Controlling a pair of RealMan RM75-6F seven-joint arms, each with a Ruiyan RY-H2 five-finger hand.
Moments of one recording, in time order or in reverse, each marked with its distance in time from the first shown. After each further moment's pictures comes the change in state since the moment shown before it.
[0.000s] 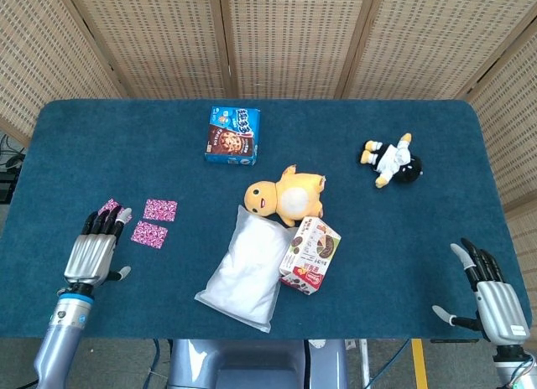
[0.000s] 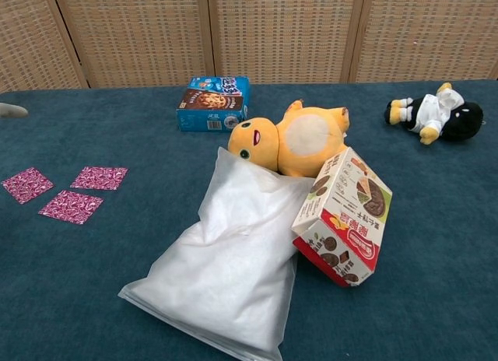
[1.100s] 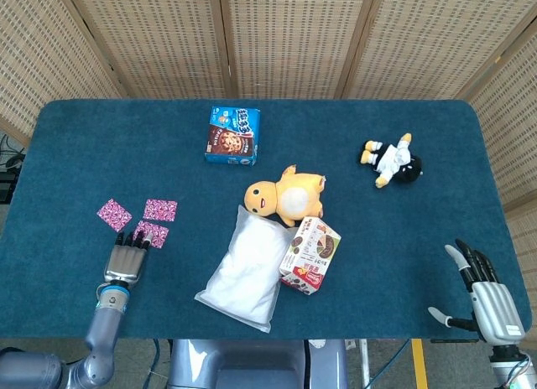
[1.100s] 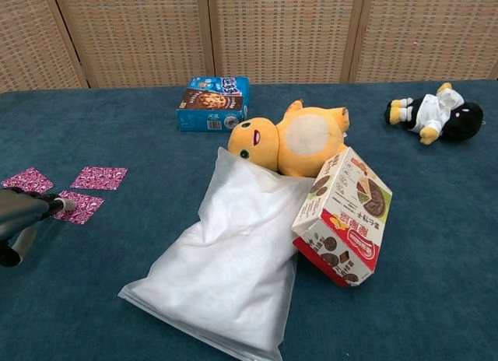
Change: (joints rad) left arm -0.206 -0.272 -0.019 0.256 -0.498 -0.160 0.435; right arm 0.006 -0.003 -0.009 0.000 -0.013 -0.011 0.014
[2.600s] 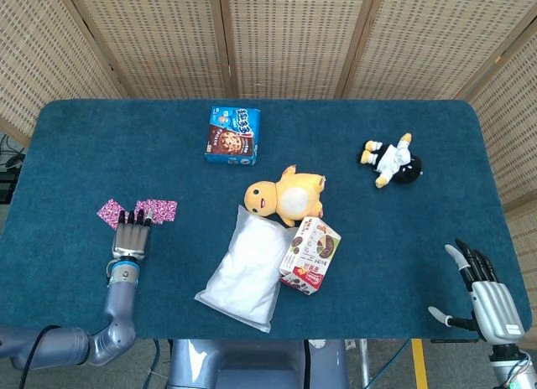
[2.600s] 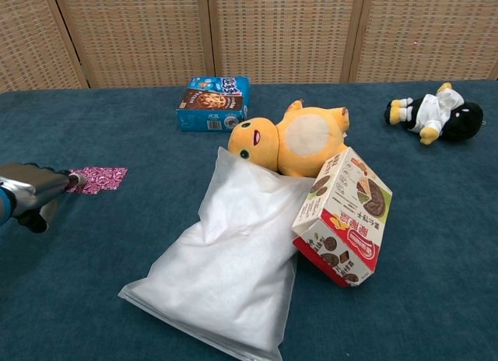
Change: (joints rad) left arm -0.084 -0.106 -0.106 0.234 -0.130 -0.058 0.079; right arm 0.003 -0.003 0.001 0.004 0.002 -0.007 0.003
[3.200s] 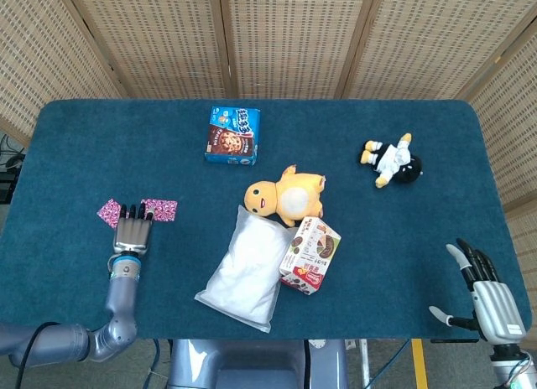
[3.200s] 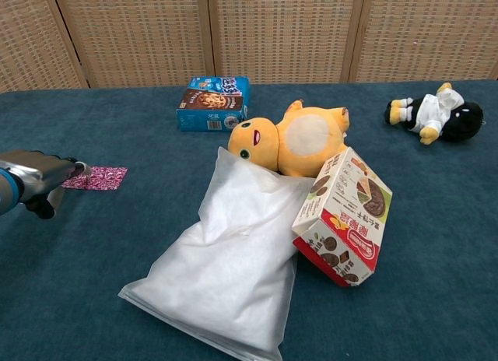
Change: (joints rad) left arm -0.022 0.005 -0.045 -0.009 -0.007 0.004 0.004; right arm -0.001 0.001 0.003 0.003 0.005 0.000 0.005
